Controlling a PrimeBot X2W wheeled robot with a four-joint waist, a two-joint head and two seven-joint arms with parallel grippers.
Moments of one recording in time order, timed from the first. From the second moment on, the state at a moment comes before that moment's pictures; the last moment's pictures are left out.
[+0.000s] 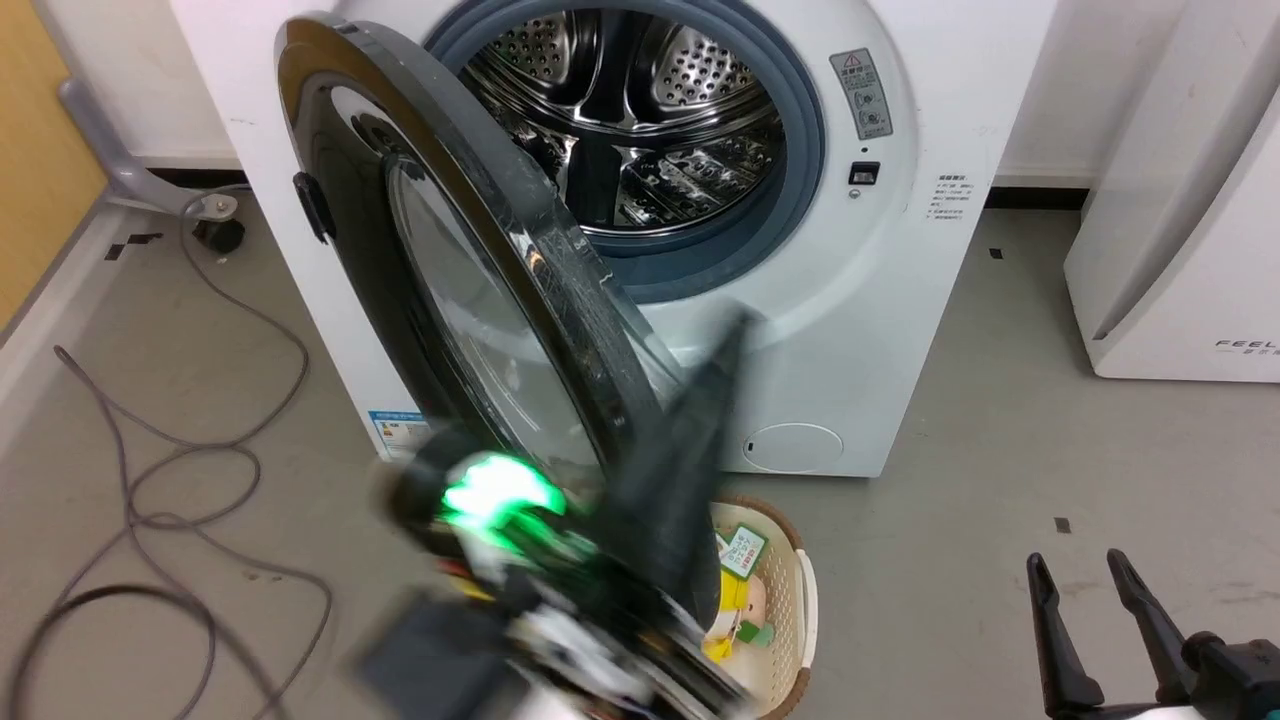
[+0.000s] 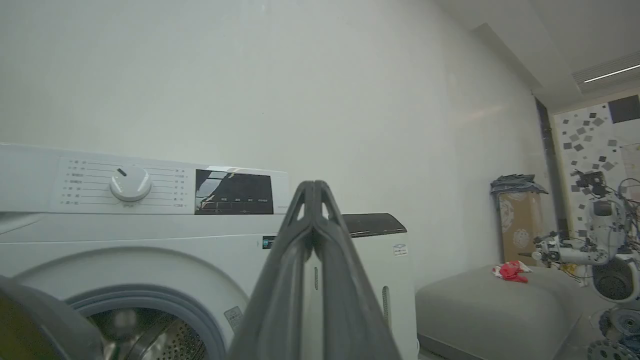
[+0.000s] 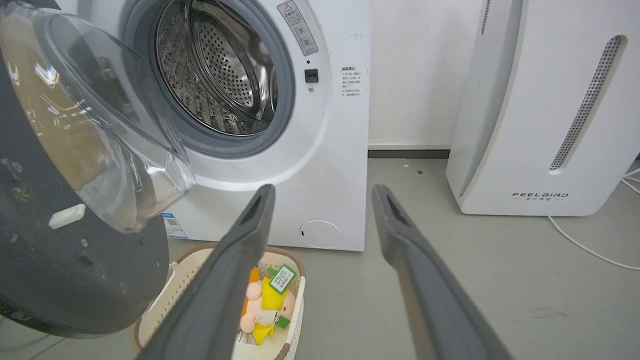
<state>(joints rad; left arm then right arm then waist) -0.23 0.05 -0.49 -0.49 -0.22 -0.02 -0.19 0.17 -0.05 -0.07 -0.09 0.14 0.13 -0.08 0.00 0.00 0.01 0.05</state>
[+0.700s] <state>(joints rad) -0.09 0.07 -0.76 -0.11 -0.32 -0.04 0.07 0.17 -0.05 -0.07 -0.07 0.15 0.13 -0.09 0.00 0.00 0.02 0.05</state>
